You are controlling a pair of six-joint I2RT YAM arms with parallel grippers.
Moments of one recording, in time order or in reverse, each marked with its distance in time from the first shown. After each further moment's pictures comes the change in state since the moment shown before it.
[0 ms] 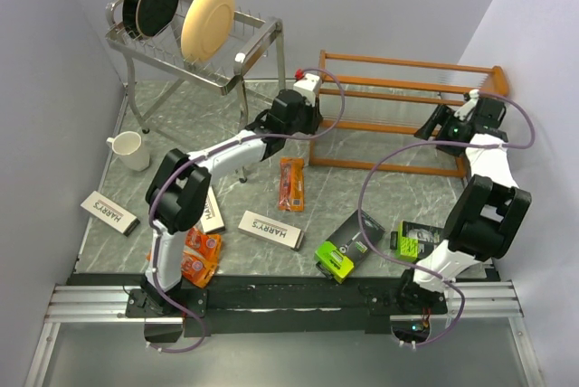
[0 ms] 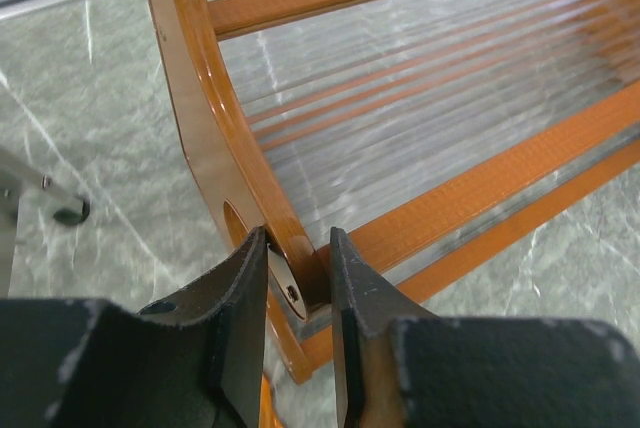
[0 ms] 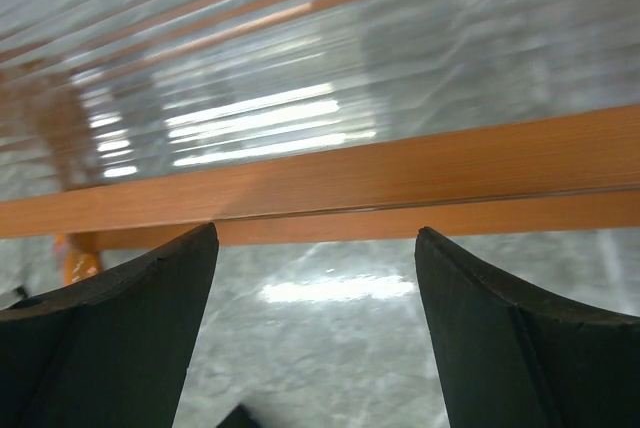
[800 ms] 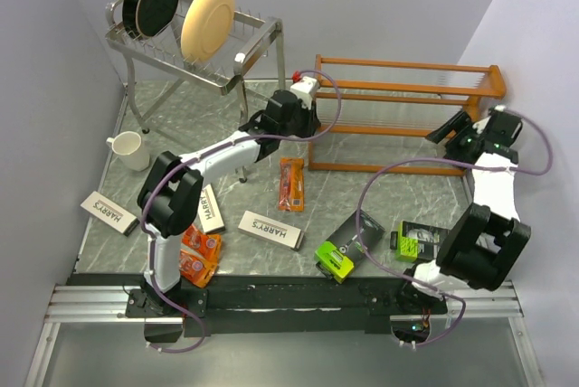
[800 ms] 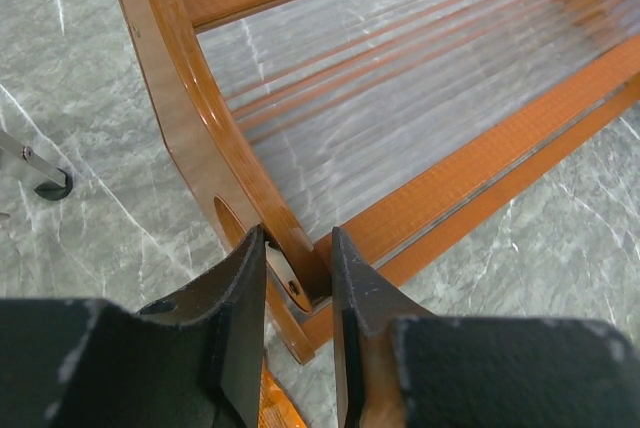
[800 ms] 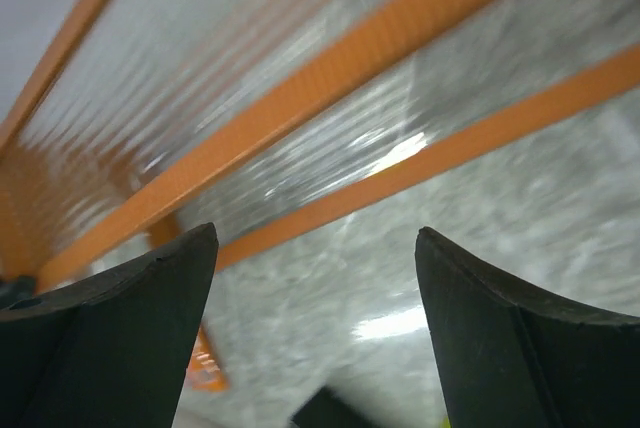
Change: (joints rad) left arm 0.013 -0.064 -0.059 -0.048 0.066 -0.003; right arm -0.082 -0.213 -0.144 0.004 0.023 0.265
